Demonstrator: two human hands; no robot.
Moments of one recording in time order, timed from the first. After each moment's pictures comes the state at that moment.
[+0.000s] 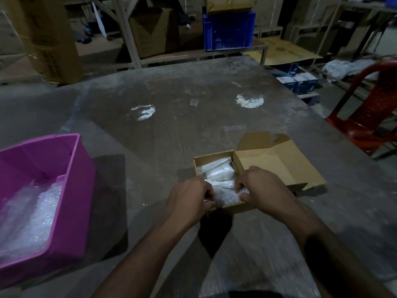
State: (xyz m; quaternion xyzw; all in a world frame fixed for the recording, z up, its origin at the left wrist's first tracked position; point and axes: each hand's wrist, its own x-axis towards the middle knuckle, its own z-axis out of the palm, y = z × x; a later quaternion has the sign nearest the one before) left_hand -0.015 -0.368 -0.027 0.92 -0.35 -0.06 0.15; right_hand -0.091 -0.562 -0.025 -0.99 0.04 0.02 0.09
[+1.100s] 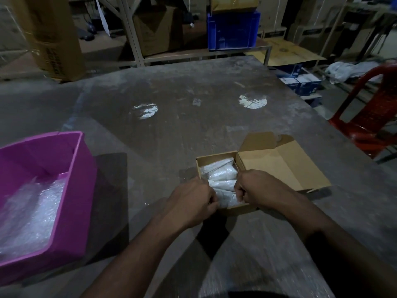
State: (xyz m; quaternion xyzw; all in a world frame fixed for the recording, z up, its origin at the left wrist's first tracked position) left_hand -0.007 -0.364 -0.029 0.89 -0.43 -0.06 0.10; right_hand -0.061 -0.565 -0.033 -0.99 0.01 0.15 0.07
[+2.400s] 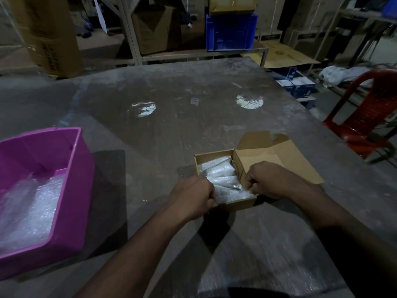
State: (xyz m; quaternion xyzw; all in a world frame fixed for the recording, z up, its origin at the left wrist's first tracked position) left_hand -0.009 -0.369 -0.027 0.90 -0.41 -0.10 0.11; right_hand -0.071 -0.587 -0.012 -0.98 0.05 0.16 0.06
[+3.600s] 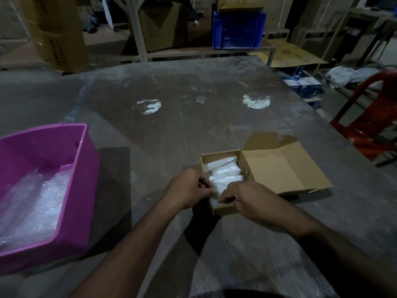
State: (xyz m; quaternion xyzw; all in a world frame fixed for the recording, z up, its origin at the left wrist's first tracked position) left_hand 0.028 -0.357 -0.050 0.90 -0.27 -0.20 0.29; right_hand -0.086 -0.527 -0.025 -0.98 -0.05 0.09 0.17
